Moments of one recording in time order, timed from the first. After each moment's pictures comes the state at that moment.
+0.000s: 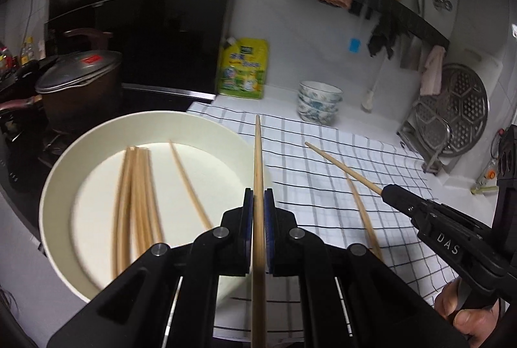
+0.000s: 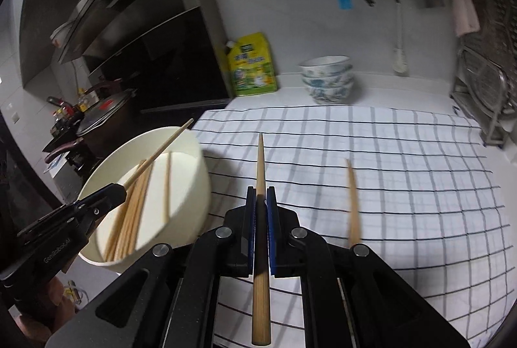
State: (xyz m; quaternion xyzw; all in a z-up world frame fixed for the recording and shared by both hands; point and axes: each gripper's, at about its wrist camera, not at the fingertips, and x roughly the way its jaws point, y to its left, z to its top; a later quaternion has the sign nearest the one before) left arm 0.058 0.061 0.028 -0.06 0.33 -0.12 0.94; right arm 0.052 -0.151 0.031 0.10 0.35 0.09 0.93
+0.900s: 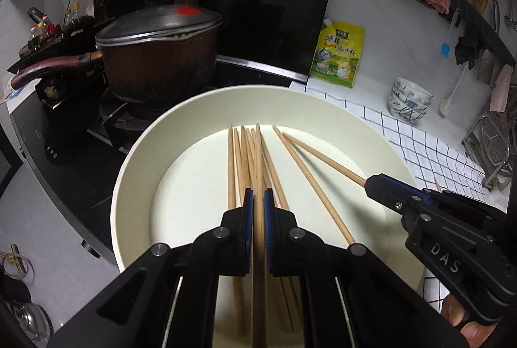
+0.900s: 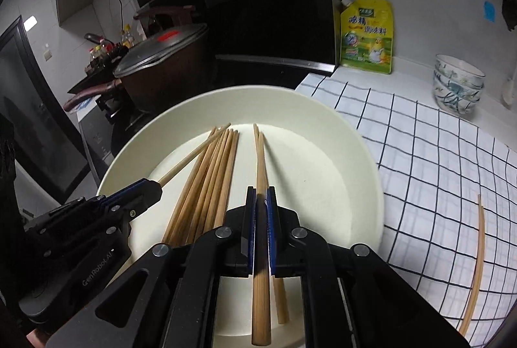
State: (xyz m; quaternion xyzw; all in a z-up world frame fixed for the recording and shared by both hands) left arm 0.109 0.167 -0.013 -0.07 0.39 -0.01 0.92; right arm 0.135 0.012 0.002 0.02 0.42 0.21 0.88
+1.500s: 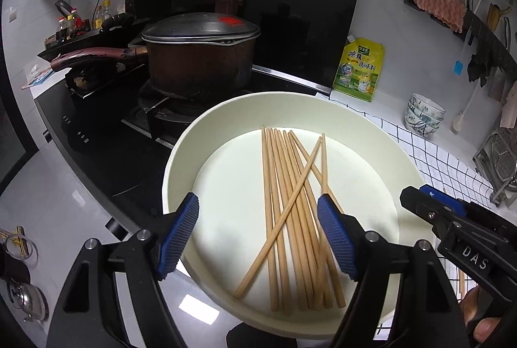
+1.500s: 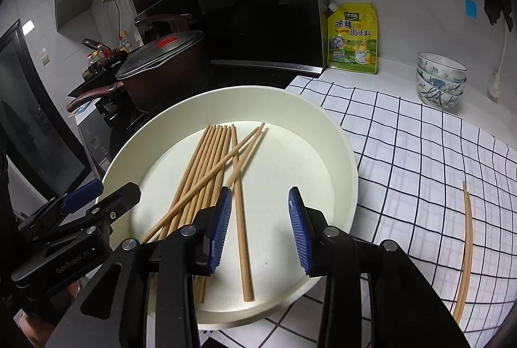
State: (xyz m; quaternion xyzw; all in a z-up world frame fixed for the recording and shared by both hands) left arm 0.074 0.185 -0.004 -0.08 0.36 0.04 0.93; right arm 0.104 -0.010 0.012 0.03 0.40 0.20 0.89
